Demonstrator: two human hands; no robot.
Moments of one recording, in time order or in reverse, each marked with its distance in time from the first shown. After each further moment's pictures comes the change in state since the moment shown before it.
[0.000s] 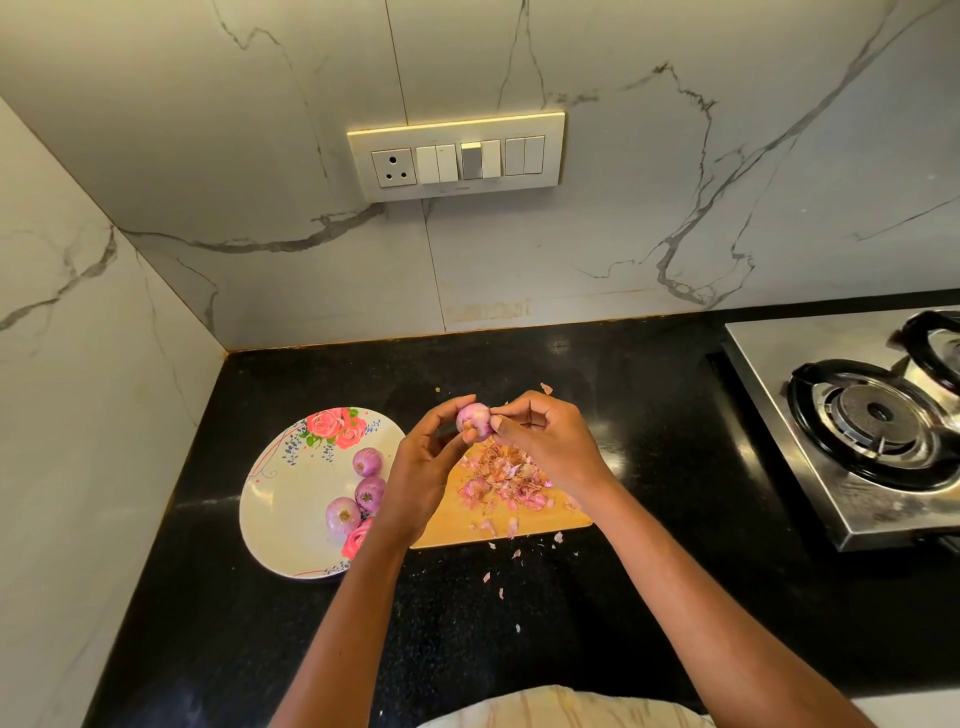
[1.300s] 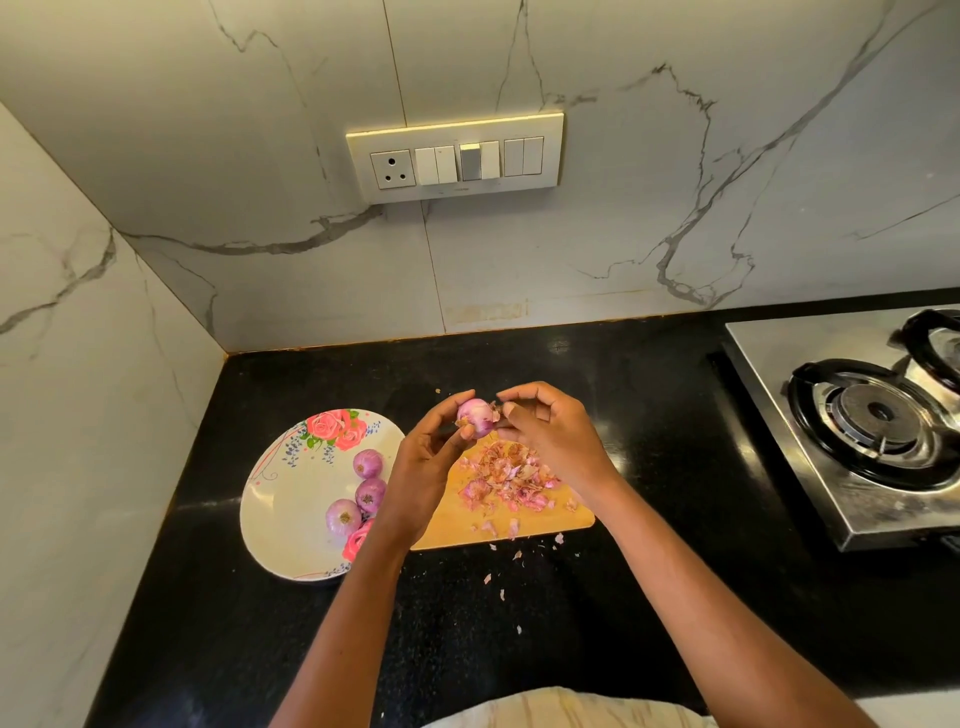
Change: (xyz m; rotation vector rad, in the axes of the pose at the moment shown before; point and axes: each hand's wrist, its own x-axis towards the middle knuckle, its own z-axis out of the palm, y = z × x) left_hand 0.001 0.000 -0.001 -0.032 -0.021 0.011; right_hand 0.002 -0.007 -0.002 0.136 0.021 0.066
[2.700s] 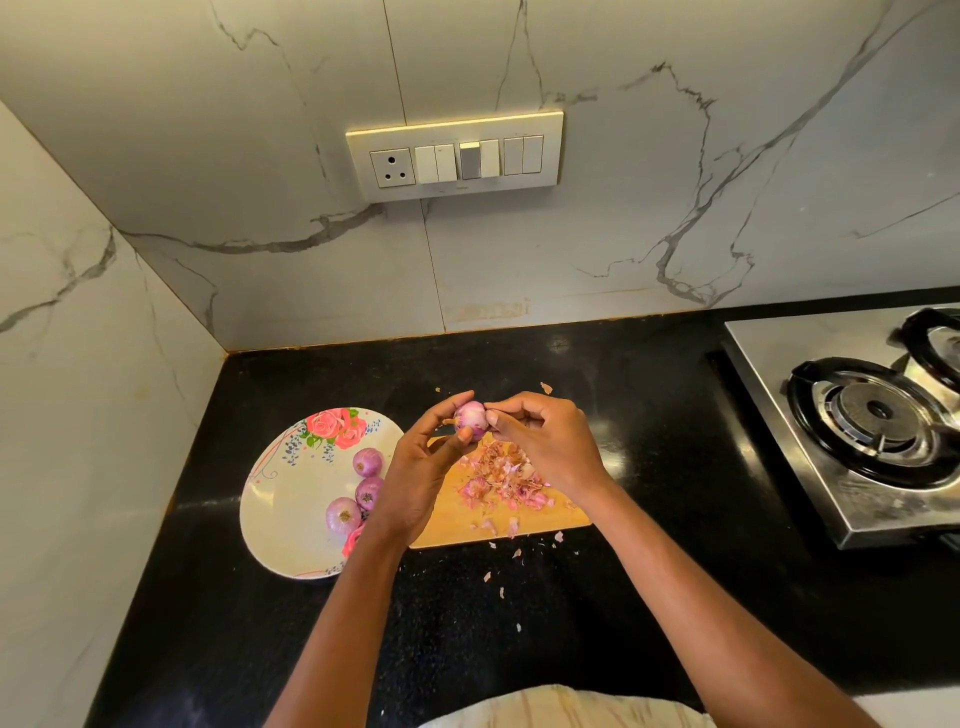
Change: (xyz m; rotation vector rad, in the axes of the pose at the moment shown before) left_hand -0.001 0.003 -0.001 -0.123 -0.008 -0.063; right_hand -0.002 0.004 0.004 -0.310 0.002 -0.179
